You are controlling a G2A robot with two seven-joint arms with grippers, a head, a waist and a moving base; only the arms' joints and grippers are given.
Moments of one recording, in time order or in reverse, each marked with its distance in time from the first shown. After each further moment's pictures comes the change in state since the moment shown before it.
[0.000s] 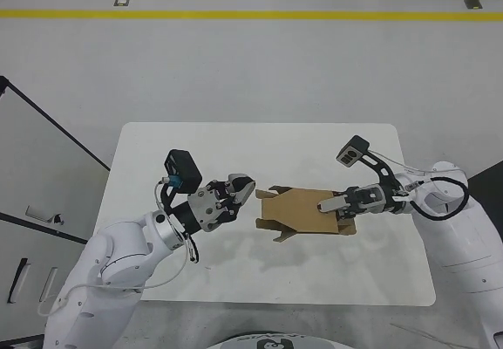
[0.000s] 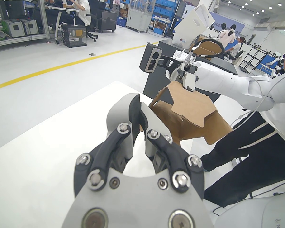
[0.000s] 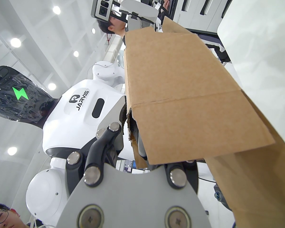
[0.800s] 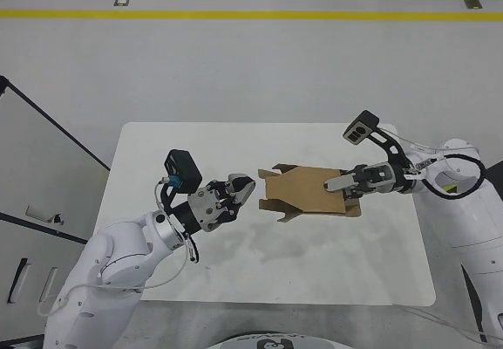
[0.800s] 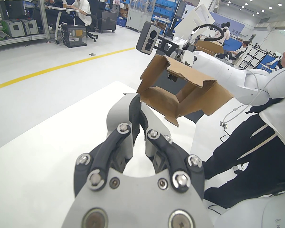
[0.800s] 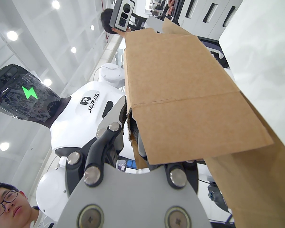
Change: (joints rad) left arm 0.000 0.000 0.000 0.000 0.000 0.000 0.000; right arm 0.171 0.027 -0.063 0.047 0.062 0.009 0.000
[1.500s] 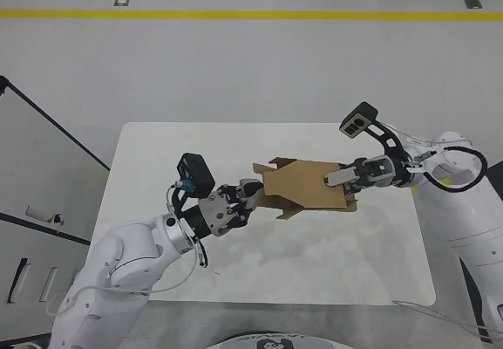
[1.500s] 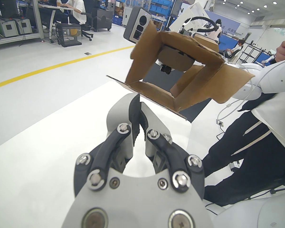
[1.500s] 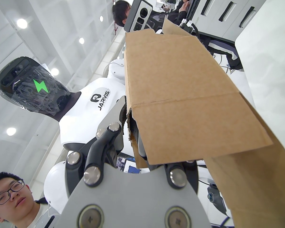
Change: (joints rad) left arm -0.021 -0.001 0.074 -0.016 0.024 0.023 -0.007; right arm 0.040 0.000 -0.056 0.016 0.100 -0.026 0.000
